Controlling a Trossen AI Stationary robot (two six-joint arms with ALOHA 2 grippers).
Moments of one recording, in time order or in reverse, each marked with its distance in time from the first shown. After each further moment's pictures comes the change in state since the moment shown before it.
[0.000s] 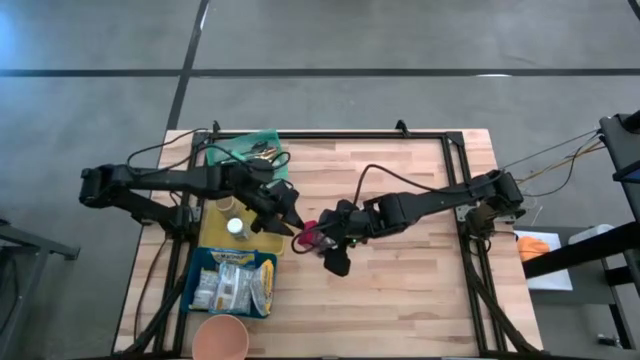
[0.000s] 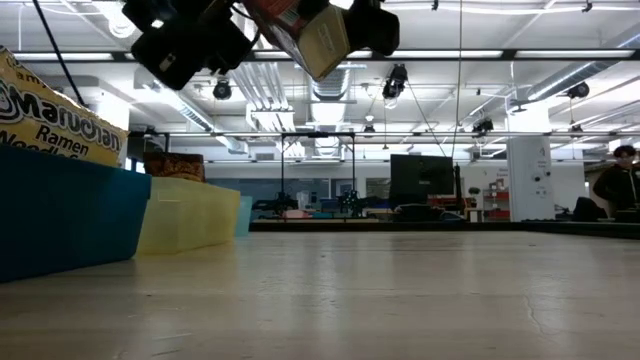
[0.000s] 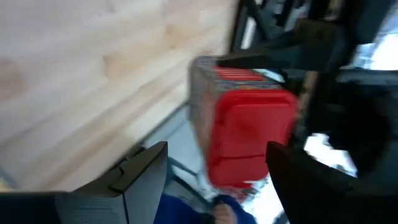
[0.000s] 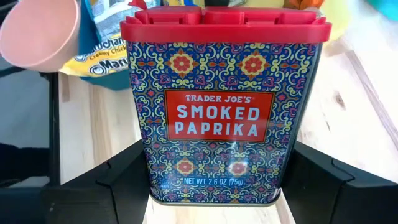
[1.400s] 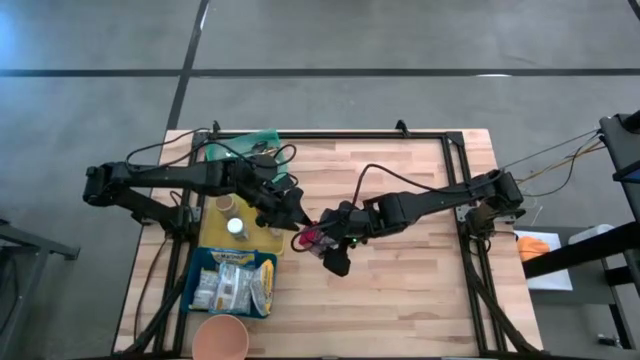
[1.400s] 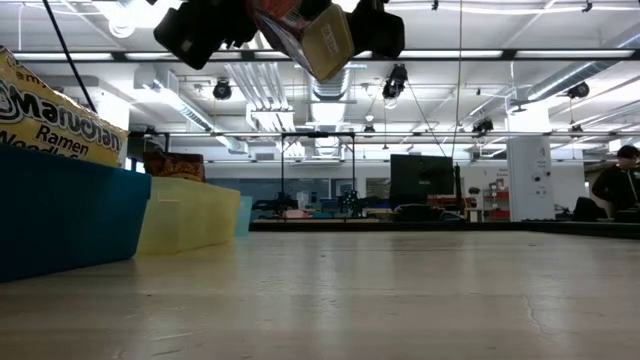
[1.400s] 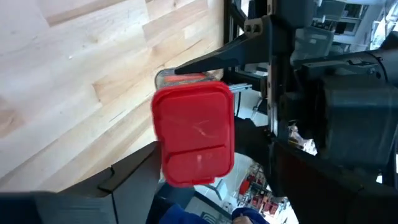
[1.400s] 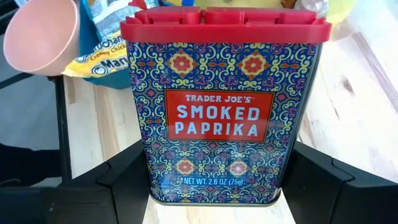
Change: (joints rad) left arm -0.029 0.048 0.170 -0.141 -0.099 0.151; right arm -0.001 0.000 0.000 -0.015 -0.033 0.066
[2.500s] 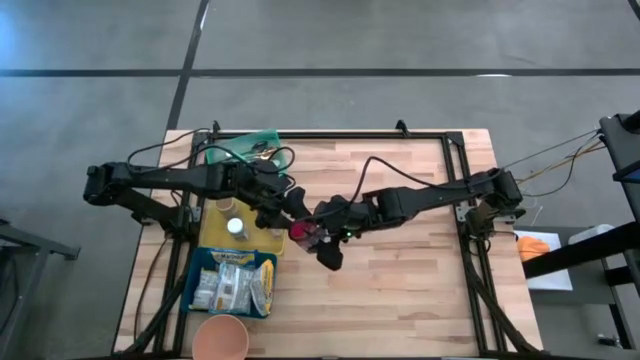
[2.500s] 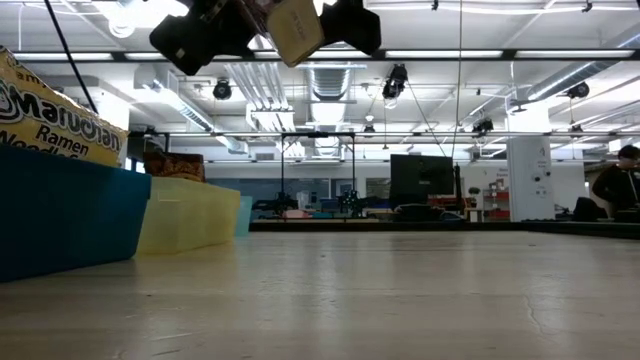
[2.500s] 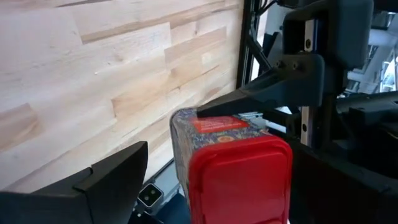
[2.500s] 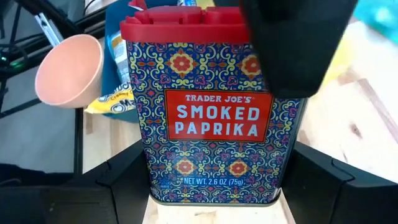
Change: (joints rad) left arm -0.032 0.003 -0.006 -0.034 -0.146 -0.079; right arm -0.043 -0.001 0.000 0.135 -0.007 -0.051
